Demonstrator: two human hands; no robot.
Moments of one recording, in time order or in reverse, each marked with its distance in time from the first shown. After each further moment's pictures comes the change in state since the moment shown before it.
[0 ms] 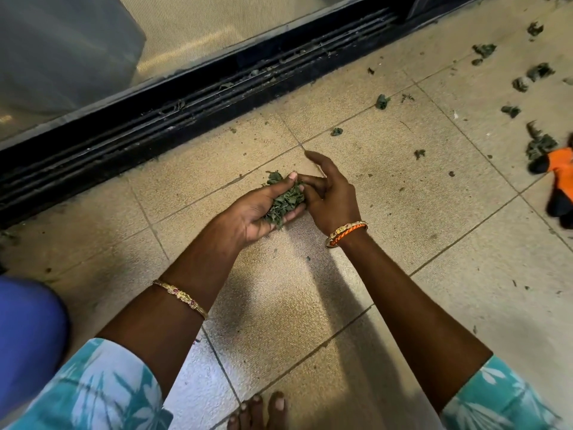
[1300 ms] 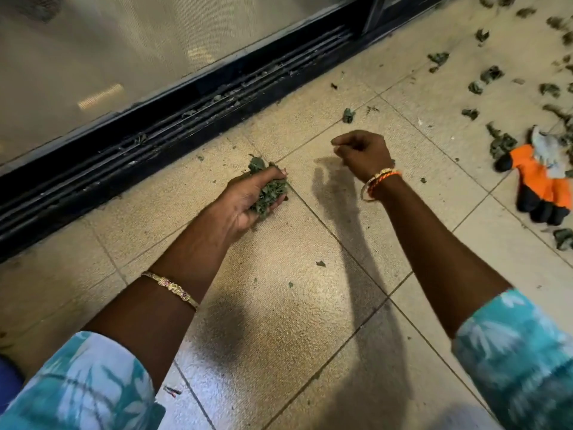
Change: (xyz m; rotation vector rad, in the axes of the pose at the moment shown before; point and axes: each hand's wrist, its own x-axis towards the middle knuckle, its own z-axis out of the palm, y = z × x) left_hand 0.043 0.037 0.023 0.224 0.171 0.039; right_hand 0.098 0.018 -0.096 -0.139 0.184 0.159
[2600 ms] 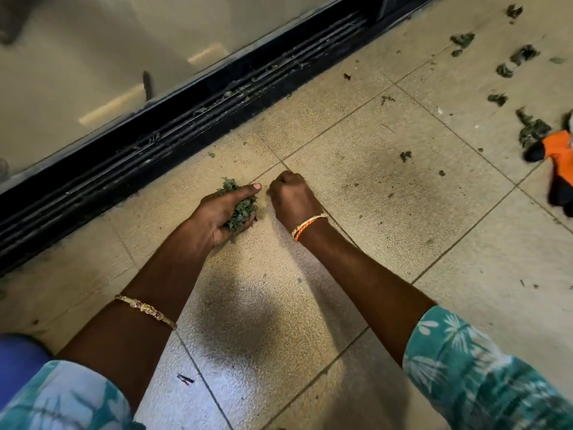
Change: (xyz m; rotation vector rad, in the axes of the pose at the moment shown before) left_hand -0.007 -0.013 -0.047 0.005 0.198 -0.047; right_hand -0.060 0.007 0.117 -0.522 -0.126 -0.589
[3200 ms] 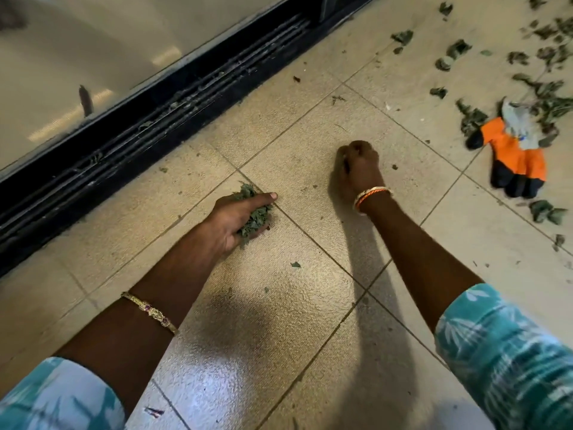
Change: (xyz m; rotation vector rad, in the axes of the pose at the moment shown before) left_hand 0.005 -0.009 0.076 0.203 -0.147 -0.027; right_hand -0.021 0.152 -0.082 -0.121 0.081 0.504
